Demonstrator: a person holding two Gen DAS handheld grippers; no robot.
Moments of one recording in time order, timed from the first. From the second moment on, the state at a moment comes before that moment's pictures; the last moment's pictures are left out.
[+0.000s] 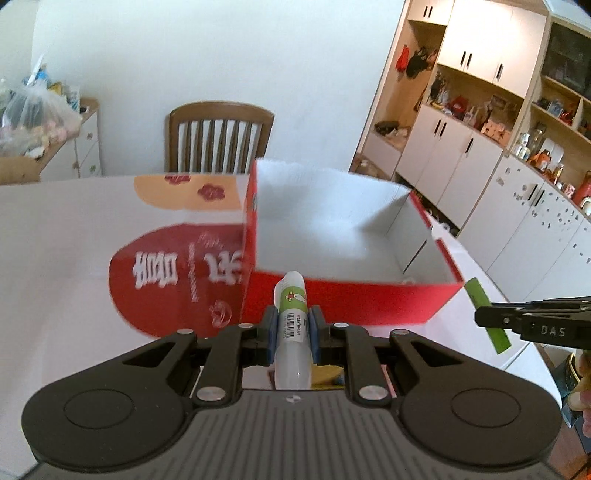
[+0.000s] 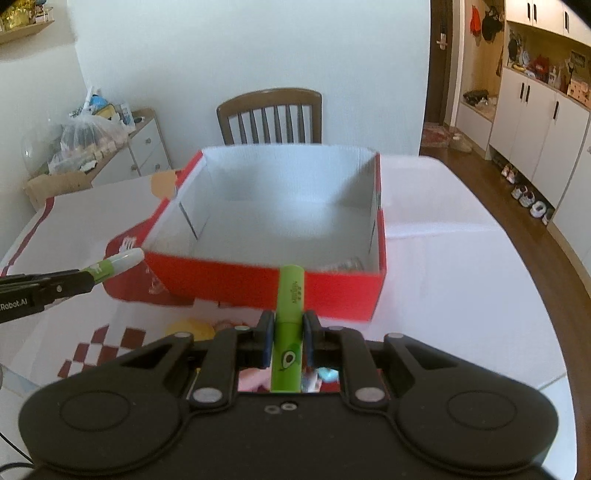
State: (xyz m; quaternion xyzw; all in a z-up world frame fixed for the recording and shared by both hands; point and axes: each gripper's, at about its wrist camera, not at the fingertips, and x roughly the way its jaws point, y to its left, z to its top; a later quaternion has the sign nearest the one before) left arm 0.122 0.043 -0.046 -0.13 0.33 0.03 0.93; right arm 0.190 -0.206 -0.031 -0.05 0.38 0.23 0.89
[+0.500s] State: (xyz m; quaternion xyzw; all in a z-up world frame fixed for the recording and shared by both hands) left arm 0.199 0.036 -0.030 -0.10 0.32 0.02 0.94; right arm 0.247 -0.179 -0.019 -0.06 0.37 0.24 0.90
